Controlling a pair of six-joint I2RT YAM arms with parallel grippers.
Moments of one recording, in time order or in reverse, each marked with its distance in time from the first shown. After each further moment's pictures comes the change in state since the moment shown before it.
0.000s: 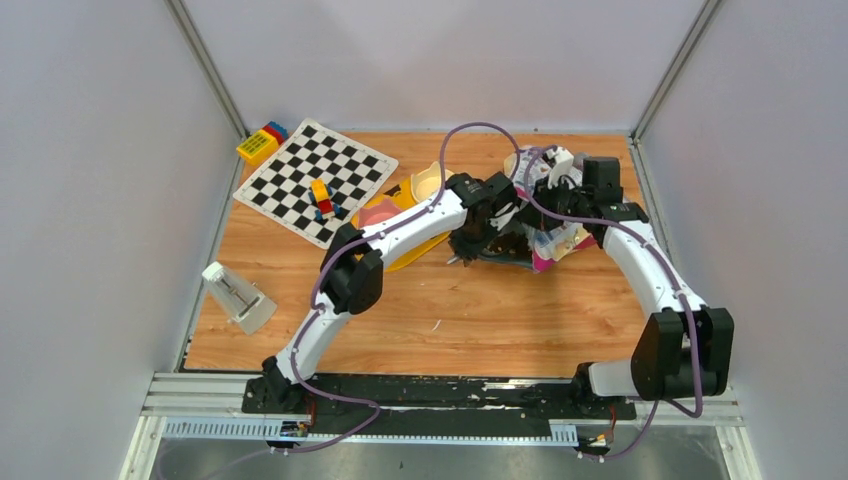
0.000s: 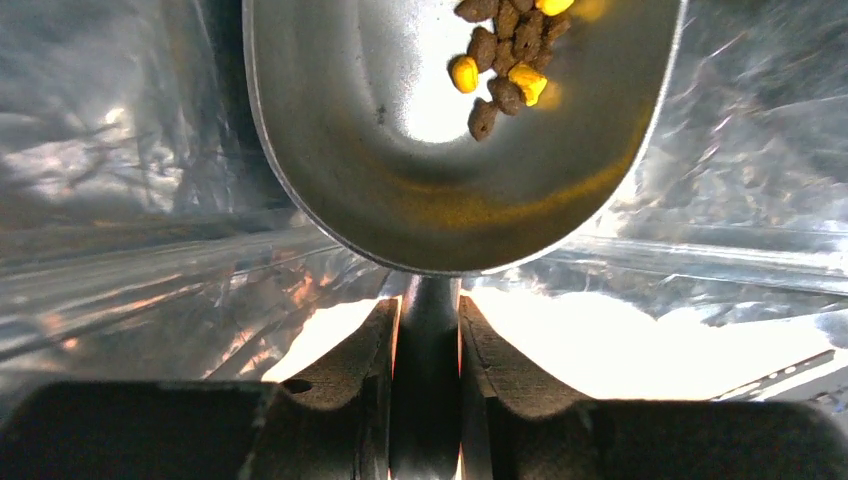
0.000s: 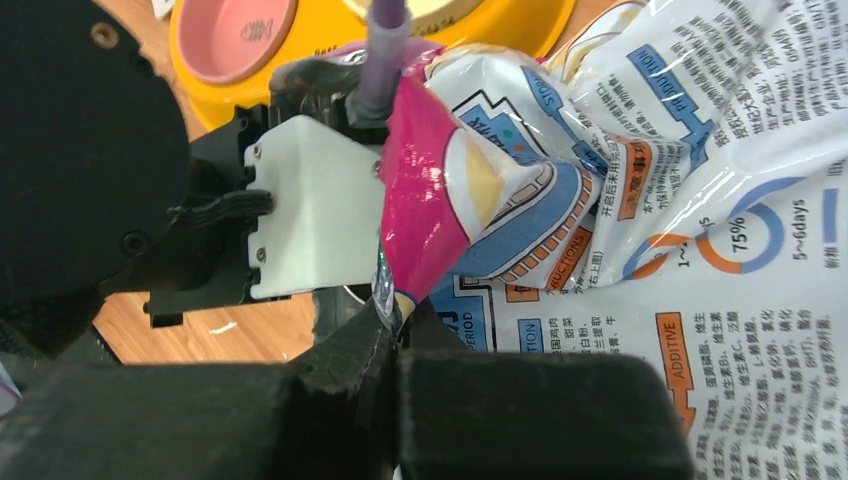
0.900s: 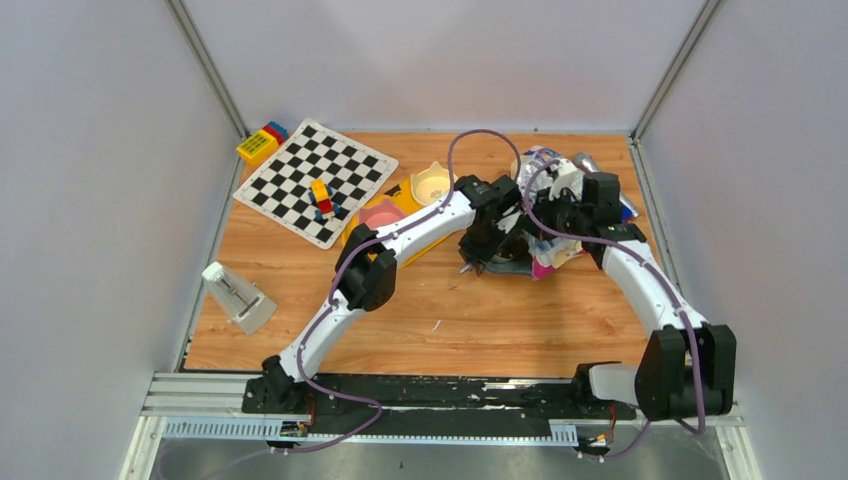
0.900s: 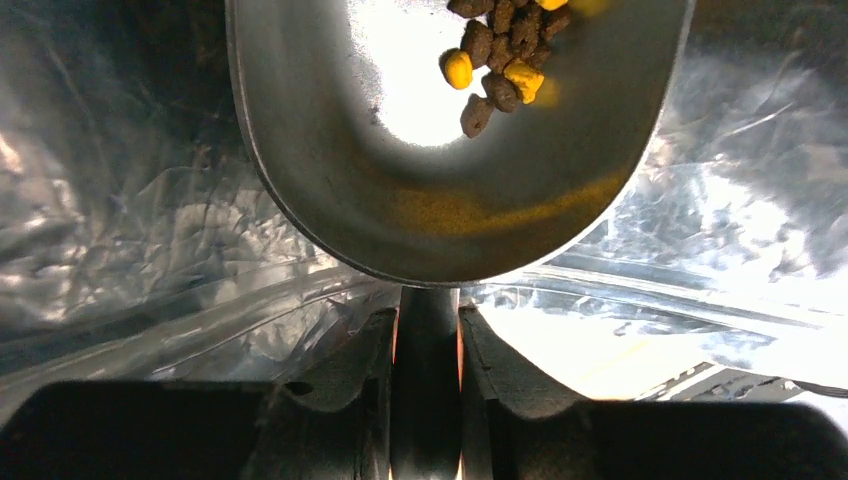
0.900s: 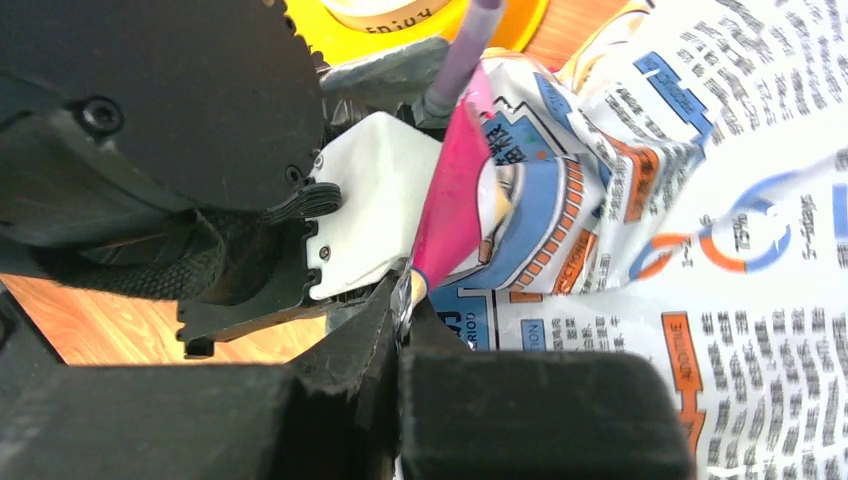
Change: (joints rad) left arm 0.016 0.153 0.154 -0.071 0.151 -0.083; right arm 0.044 -0.053 -0.156 0.152 0.067 0.029
